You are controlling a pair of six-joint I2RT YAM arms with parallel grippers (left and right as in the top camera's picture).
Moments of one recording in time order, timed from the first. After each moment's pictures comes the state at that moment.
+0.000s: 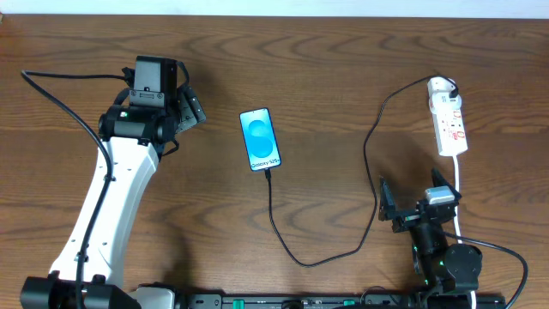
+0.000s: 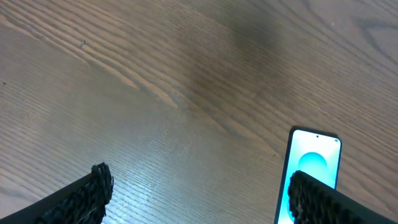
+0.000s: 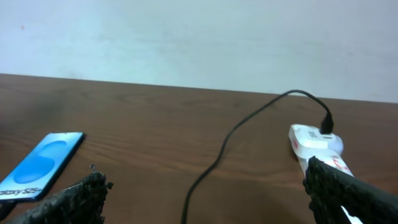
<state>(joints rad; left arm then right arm) -0.11 1.47 1.27 -0.82 -0.19 -0.51 0.04 0.01 0.01 -0.04 -0.14 -0.03</state>
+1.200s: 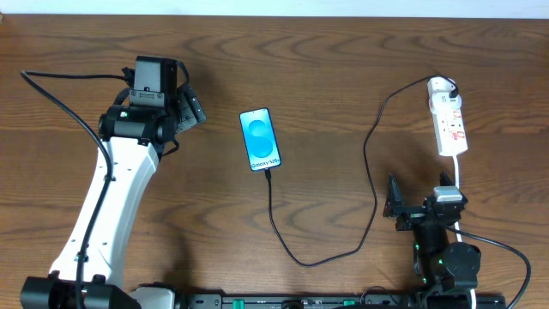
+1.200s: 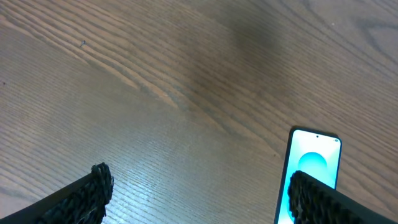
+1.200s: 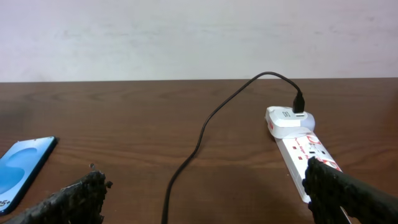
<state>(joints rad) -0.11 1.47 1.27 -0.82 -0.19 -0.51 0.04 0.01 0.01 -0.07 -0.04 0.02</state>
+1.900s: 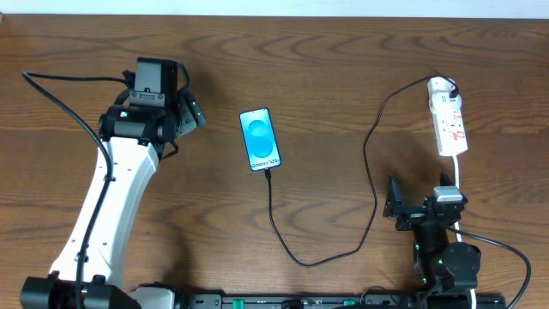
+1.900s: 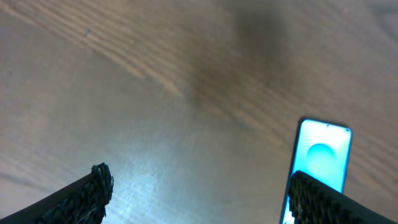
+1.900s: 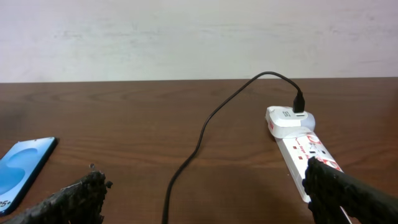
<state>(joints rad) -0.11 1.46 1.27 -0.88 -0.19 -0.51 0.04 0.01 0.01 -0.07 -0.04 0.02</state>
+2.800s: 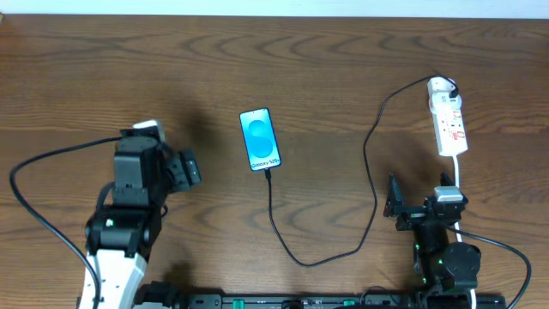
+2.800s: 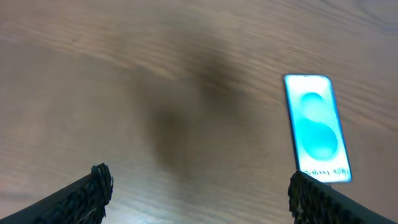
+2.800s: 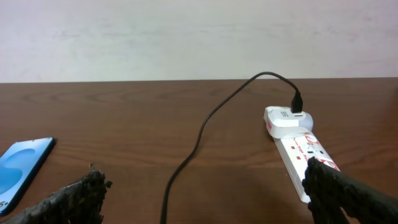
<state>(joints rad) -0.07 0.91 0.73 -0.60 -0.04 -0.23 0.04 0.01 0.01 -0.07 -0.04 0.02</state>
